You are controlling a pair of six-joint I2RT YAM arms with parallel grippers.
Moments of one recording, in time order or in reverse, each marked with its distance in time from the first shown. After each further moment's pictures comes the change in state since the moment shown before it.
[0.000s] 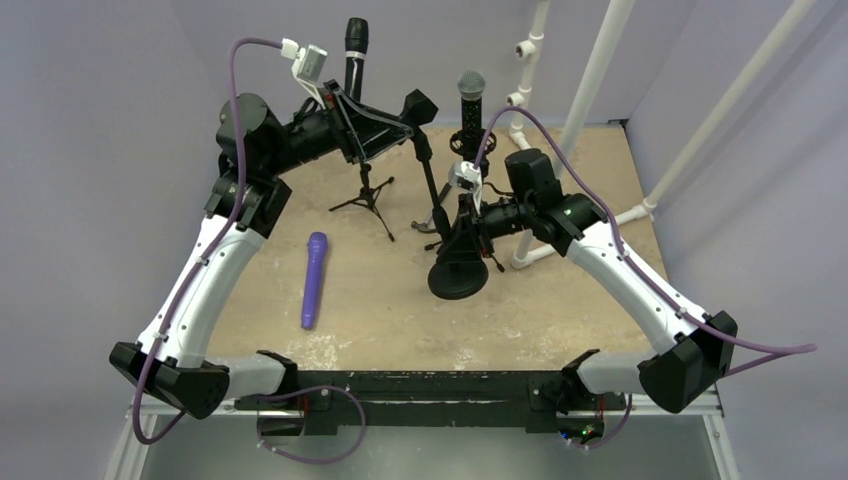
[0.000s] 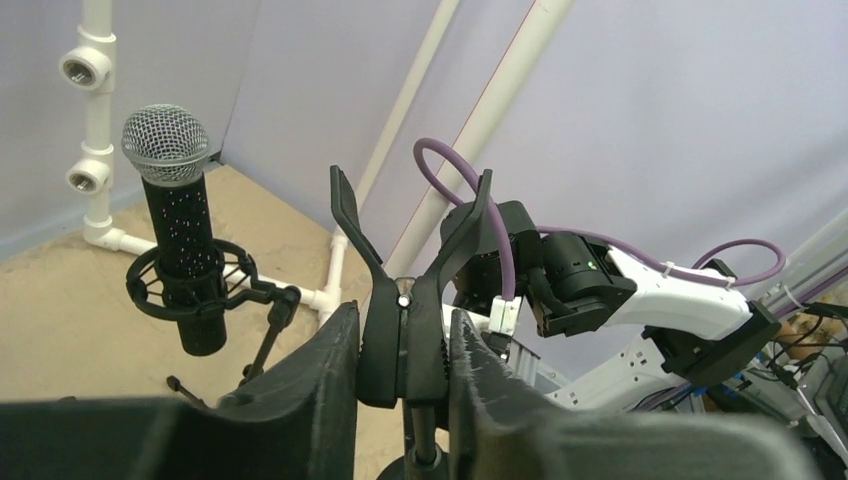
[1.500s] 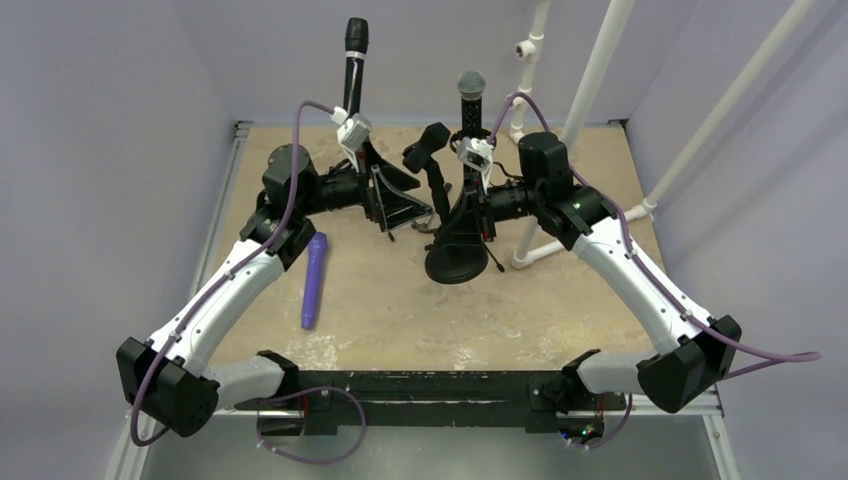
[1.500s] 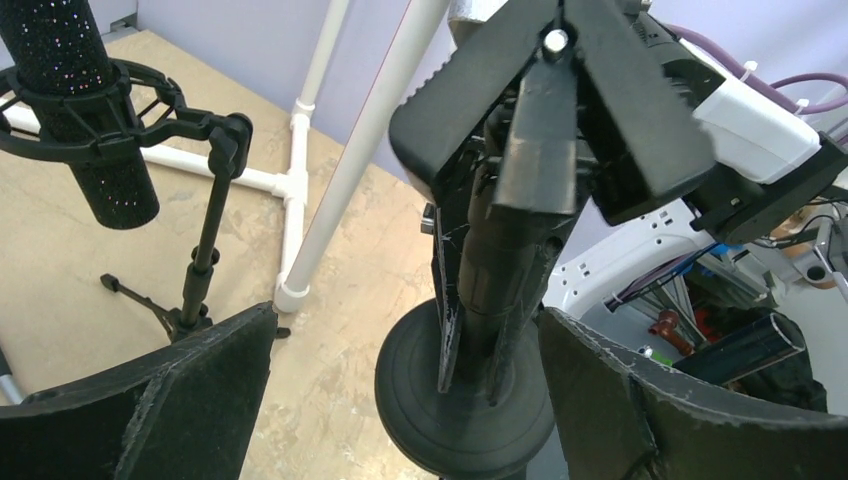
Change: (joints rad) left arm -0.081 -0.098 -0.418 0.140 0.103 0.122; right arm -0.040 0.002 0.065 0.098 -0.045 0.150
